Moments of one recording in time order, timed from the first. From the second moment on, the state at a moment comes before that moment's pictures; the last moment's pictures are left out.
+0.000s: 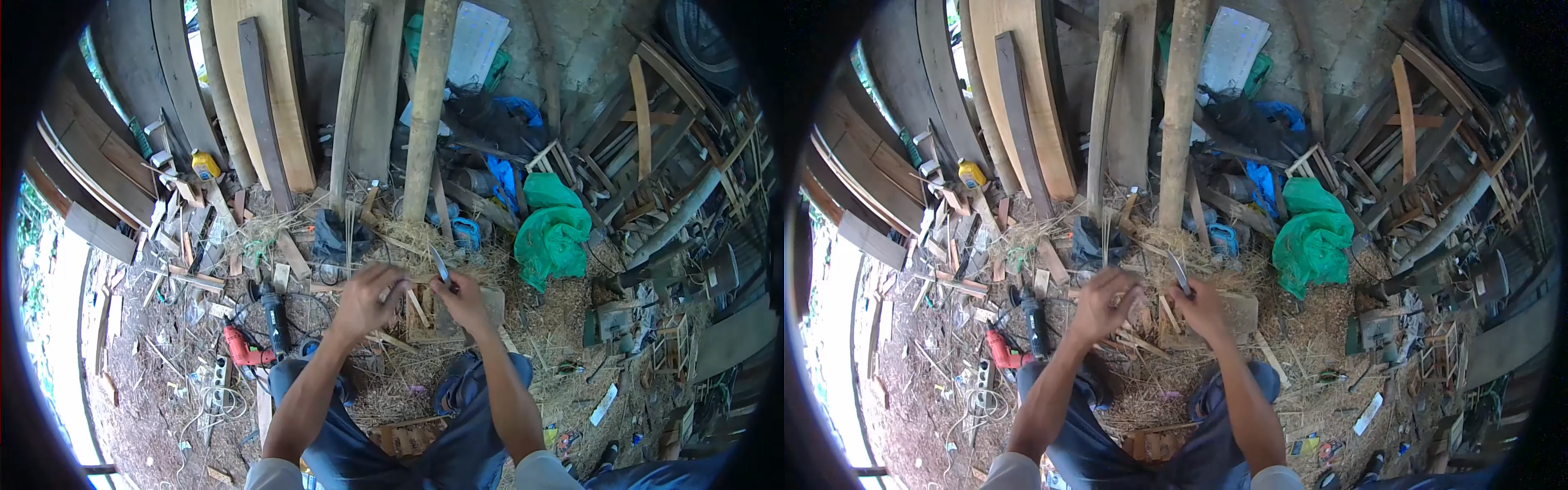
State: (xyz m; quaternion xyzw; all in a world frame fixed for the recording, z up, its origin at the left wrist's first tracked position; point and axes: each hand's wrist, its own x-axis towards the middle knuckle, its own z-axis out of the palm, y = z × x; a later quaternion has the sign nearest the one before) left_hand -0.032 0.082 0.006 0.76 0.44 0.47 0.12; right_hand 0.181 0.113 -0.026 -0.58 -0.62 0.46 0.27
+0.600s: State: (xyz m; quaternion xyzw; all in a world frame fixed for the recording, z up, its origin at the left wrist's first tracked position) left_hand -0.078 0.136 -0.046 0.67 0.57 0.38 0.28; right_hand 0.182 0.200 -0.063 -0.54 -0.50 0.60 0.30
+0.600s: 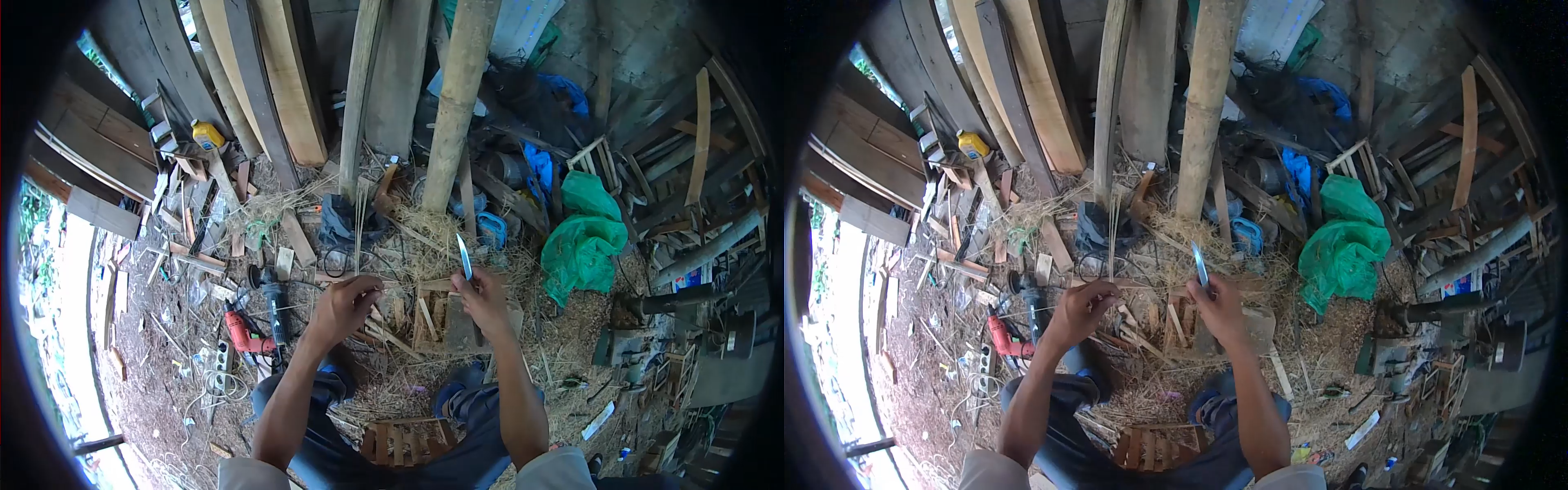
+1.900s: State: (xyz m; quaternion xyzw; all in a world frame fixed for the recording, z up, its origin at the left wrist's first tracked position) left_hand -0.082 0.094 -0.009 0.62 0.58 0.40 0.34; right_hand 0.107 0.146 -0.044 -0.35 -0.37 0.82 0.27
